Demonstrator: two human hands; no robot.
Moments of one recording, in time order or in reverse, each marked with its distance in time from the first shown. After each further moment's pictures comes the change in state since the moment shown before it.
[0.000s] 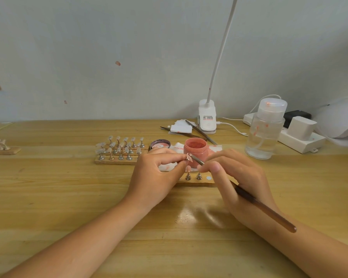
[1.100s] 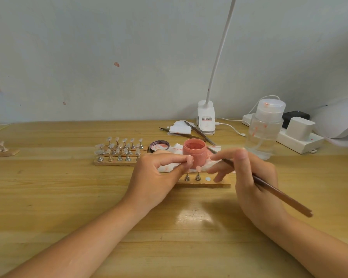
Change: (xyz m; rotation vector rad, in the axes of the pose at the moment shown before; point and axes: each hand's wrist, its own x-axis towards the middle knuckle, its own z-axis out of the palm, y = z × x) left_hand 0.000 0.008 -0.003 -0.055 -0.082 0.049; right_hand 0.002 -0.004 -0.006 0.244 0.087 0.266
